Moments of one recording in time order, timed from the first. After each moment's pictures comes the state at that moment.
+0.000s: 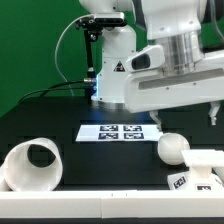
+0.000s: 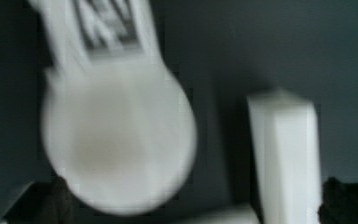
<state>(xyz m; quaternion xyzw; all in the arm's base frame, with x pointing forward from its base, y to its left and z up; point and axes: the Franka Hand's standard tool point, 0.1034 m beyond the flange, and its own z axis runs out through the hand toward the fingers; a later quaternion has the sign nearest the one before) 0.510 0.087 0.073 -0.99 0.10 0.07 0.09</state>
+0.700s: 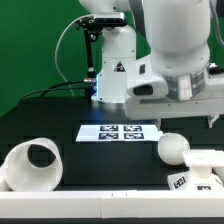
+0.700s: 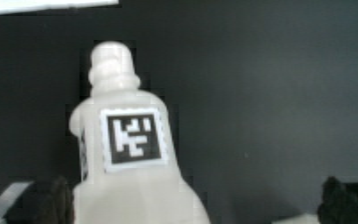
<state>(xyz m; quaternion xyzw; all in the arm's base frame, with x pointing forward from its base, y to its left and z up) 0.496 0.088 0.060 -0.94 0.07 0.31 0.09</state>
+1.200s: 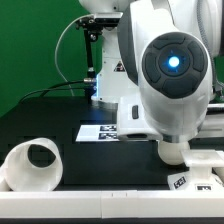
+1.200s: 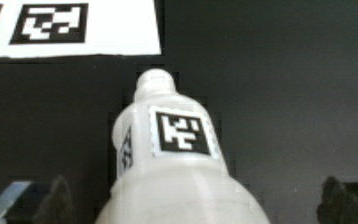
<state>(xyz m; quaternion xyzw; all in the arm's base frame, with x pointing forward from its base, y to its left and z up) 0.501 0.076 0.039 -0.89 0.05 0.45 0.09</state>
